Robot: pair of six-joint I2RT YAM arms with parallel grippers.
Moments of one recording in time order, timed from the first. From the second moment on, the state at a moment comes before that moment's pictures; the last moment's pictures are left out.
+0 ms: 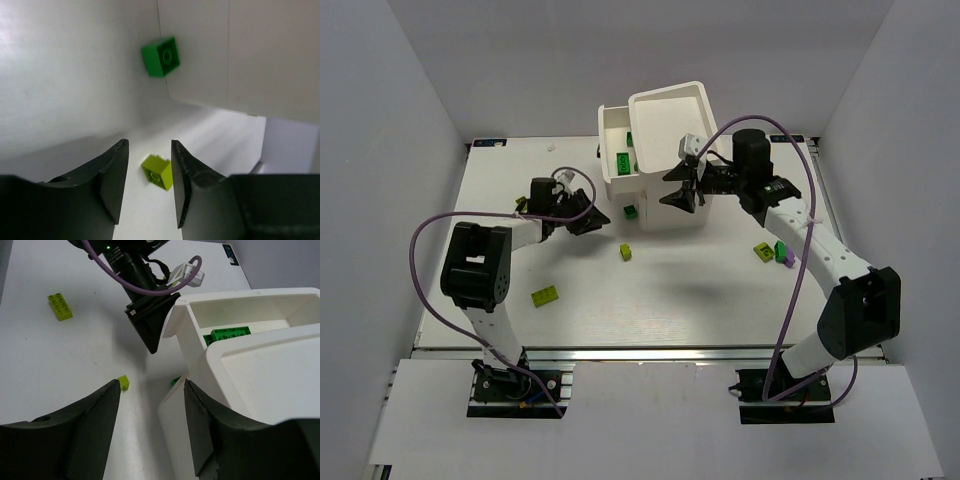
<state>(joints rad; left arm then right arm) -0.16 1.86 1.06 0.12 0.59 -0.63 0.41 1.52 1.34 -0.16 -0.95 -0.53</state>
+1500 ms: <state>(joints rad) -0.25 2.30 1.33 0.47 0.58 -1.02 0.41 1.44 1.24 -0.13 -0.90 -0.47</state>
